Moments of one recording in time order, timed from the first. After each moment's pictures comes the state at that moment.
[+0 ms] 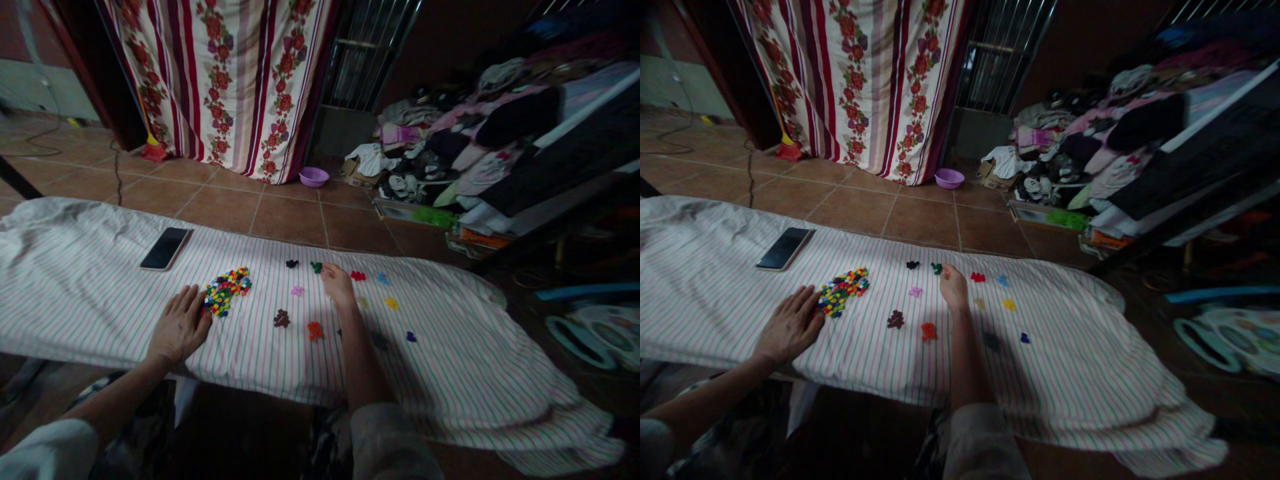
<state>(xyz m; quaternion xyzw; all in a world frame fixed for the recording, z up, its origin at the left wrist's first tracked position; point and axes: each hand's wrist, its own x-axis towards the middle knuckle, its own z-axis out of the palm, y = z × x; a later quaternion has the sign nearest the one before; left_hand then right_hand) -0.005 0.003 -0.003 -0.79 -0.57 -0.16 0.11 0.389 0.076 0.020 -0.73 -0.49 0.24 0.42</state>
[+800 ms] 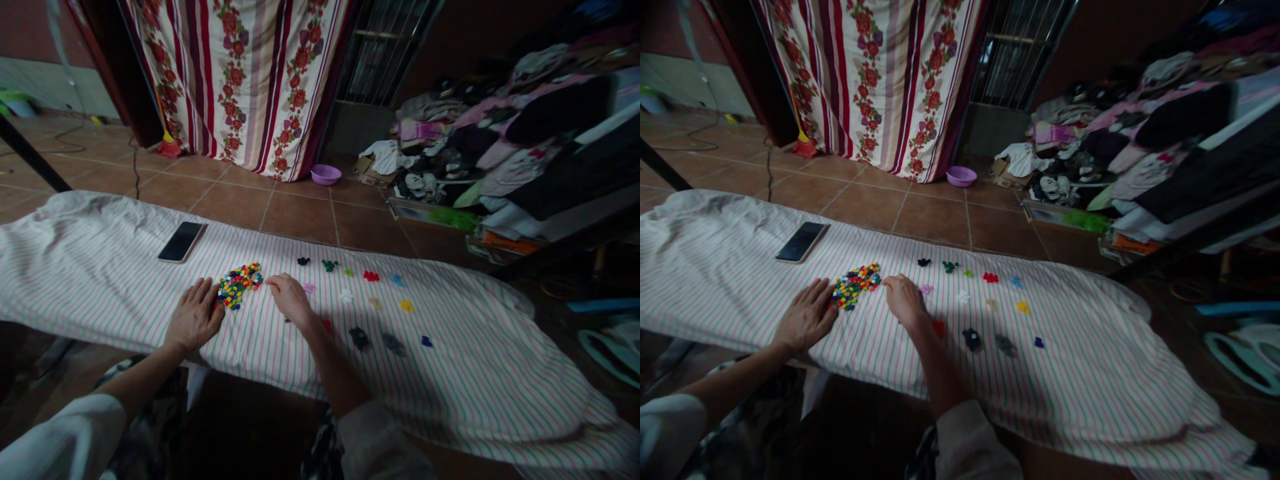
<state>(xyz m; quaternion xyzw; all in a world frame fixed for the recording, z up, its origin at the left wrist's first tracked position) -0.002 0.003 0.003 -0.79 -0.59 -0.15 0.08 0.250 0.043 0.044 -0.59 -0.75 0.20 0.21</state>
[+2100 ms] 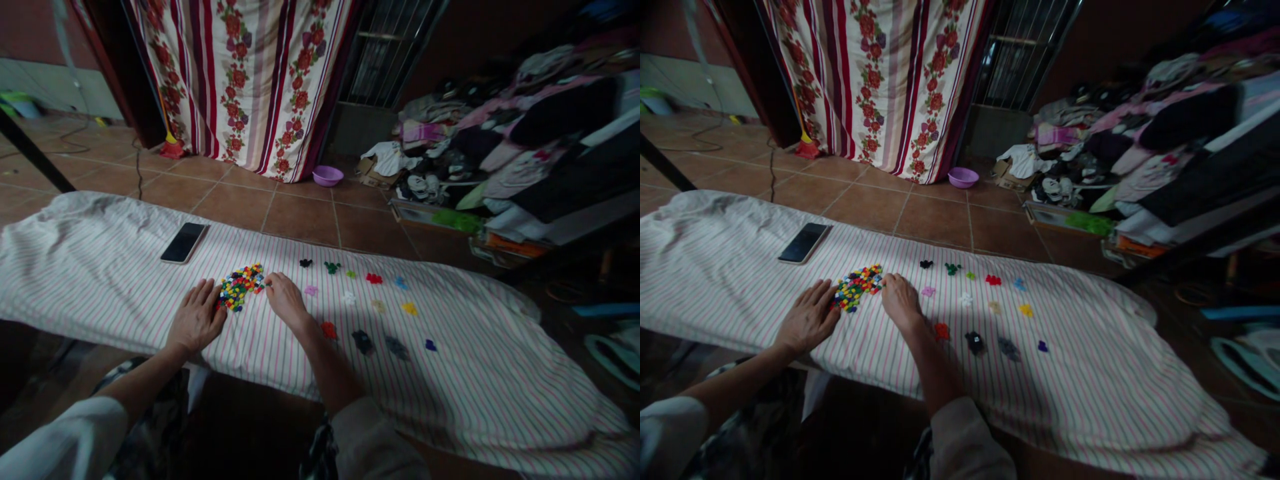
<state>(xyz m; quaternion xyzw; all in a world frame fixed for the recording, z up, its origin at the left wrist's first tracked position) 0.001 0.002 0.005 -0.79 -0.59 -0.16 0.08 0.234 0.047 0.043 -0.59 -0.76 0.16 0.19</state>
